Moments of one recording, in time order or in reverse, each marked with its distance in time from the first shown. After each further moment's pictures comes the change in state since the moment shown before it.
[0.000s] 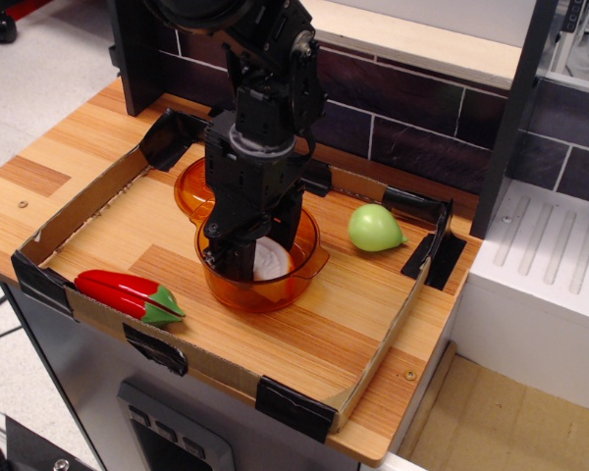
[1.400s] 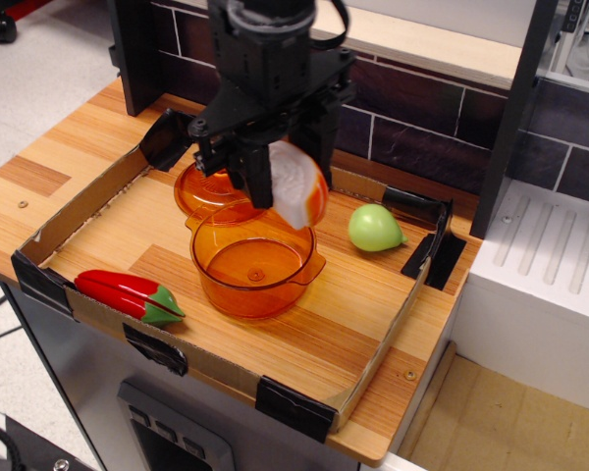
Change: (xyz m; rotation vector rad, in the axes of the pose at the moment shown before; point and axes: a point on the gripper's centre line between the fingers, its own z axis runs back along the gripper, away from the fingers) arm -0.011 0.019 0.107 -0.175 -0.011 -0.222
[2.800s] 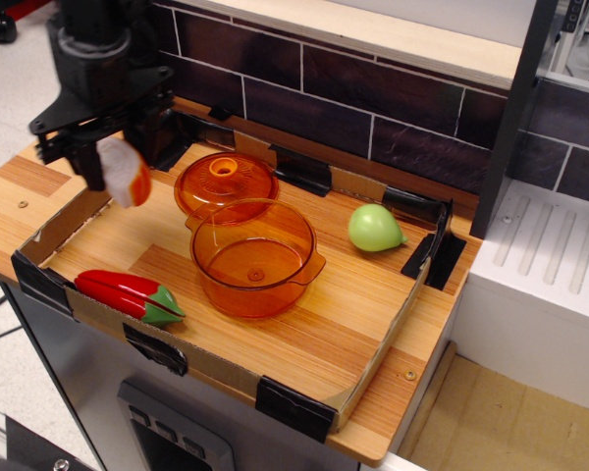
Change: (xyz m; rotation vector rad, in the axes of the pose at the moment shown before) arm 0.128 0.047 -0.070 0.106 -0.105 0.057
